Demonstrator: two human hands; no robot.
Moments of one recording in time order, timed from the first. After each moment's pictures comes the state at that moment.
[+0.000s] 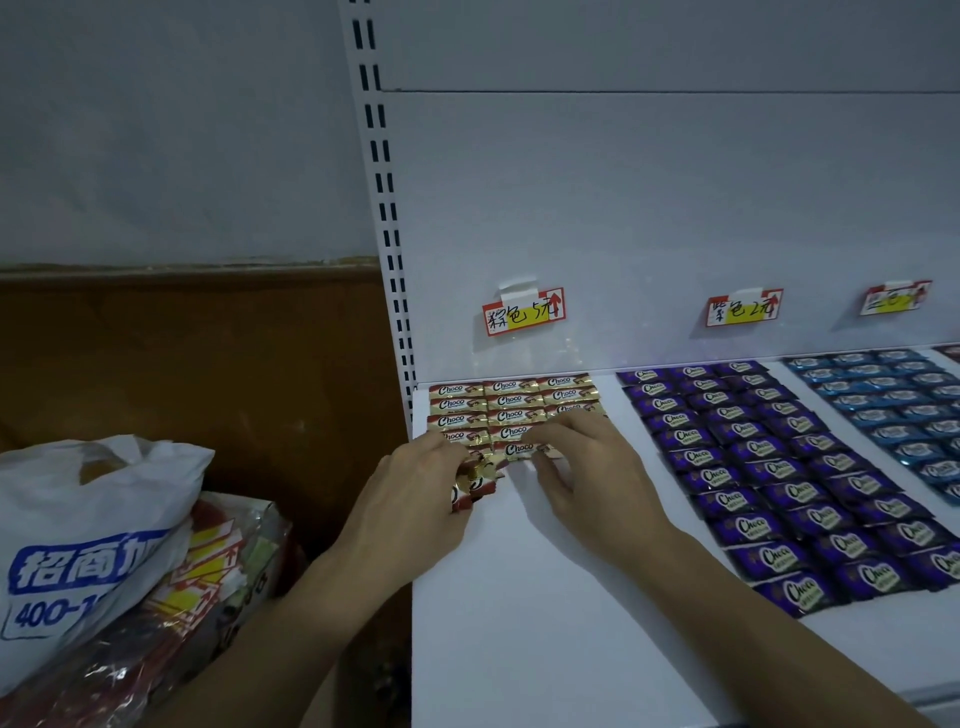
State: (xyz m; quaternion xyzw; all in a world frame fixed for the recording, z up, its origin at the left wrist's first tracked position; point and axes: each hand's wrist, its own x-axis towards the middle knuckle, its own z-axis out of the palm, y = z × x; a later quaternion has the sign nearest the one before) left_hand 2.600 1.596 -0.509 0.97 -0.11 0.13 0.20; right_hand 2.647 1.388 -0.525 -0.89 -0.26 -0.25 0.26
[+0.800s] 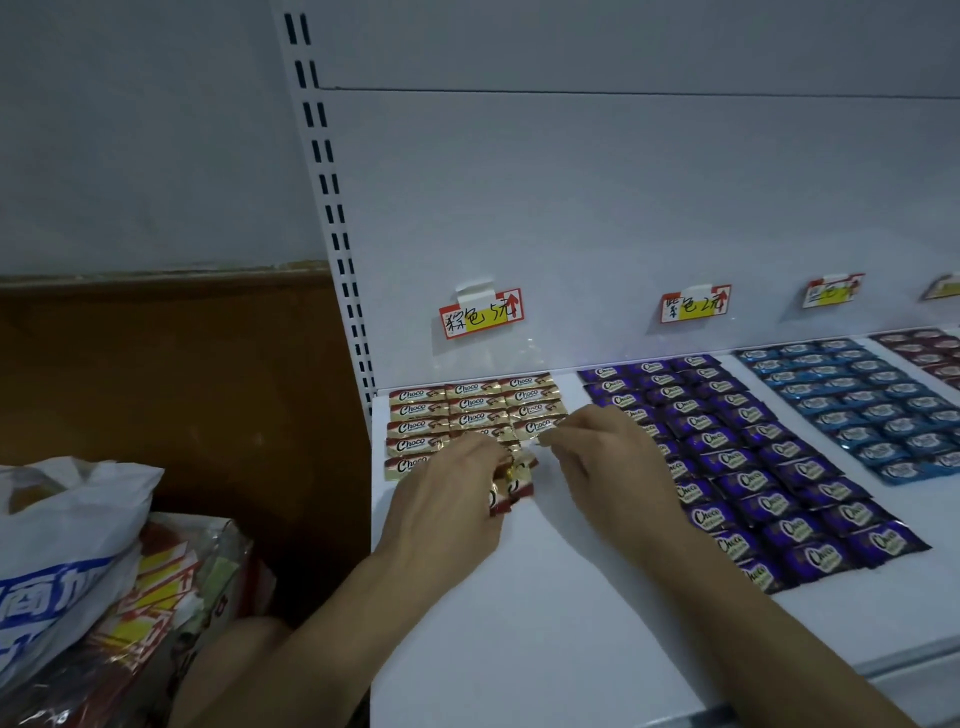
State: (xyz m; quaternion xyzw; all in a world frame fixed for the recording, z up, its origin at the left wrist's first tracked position) left_hand 2.608 1.535 -0.502 0.96 -0.14 0.11 0.22; right_hand 2.650 1.344 -0.517 -0.92 -0.22 -0.28 0.19
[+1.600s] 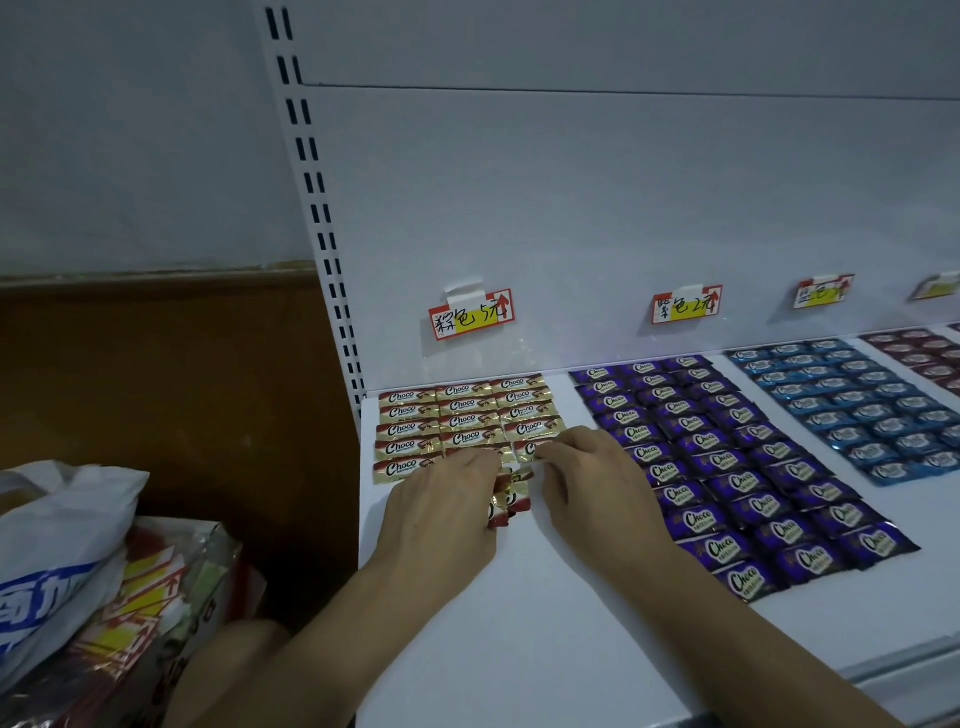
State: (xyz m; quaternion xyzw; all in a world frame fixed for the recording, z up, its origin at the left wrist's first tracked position) left_hand 2.603 1.525 -0.498 0.98 -0.12 0.08 0.13; right_hand 2.643 1.352 -0.543 -0.94 -0.14 -0.26 0.17
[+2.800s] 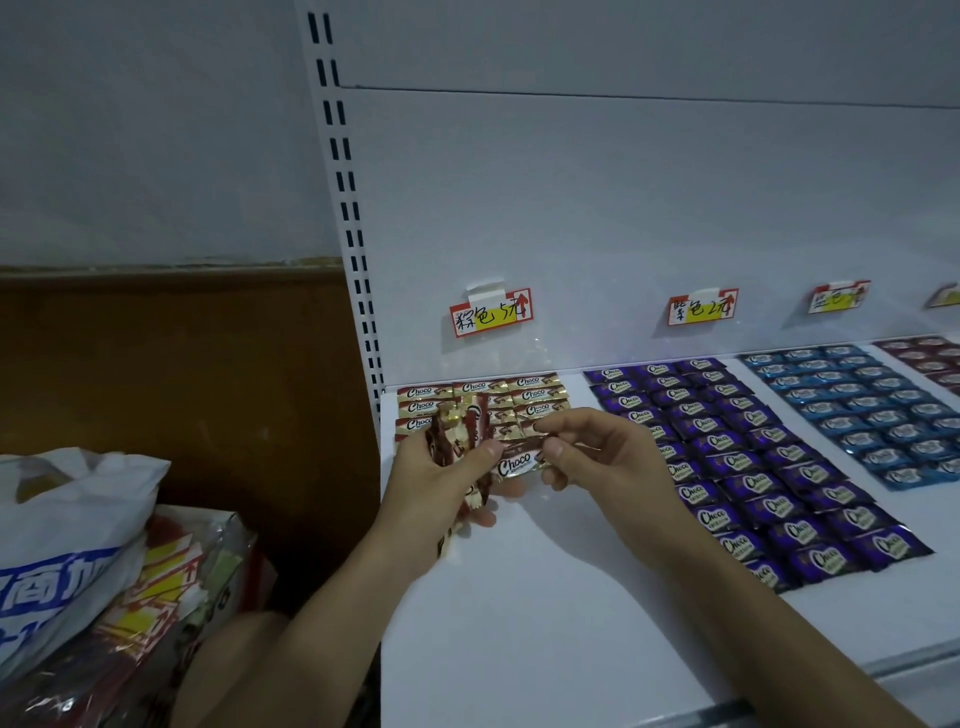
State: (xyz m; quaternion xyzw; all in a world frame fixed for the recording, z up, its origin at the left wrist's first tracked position) left_hand 2.606 1.544 -0.495 0.64 0.05 -0.02 0.76; right_hand 2.634 1.360 -0.502 -0.67 -0.12 -0.01 0.73
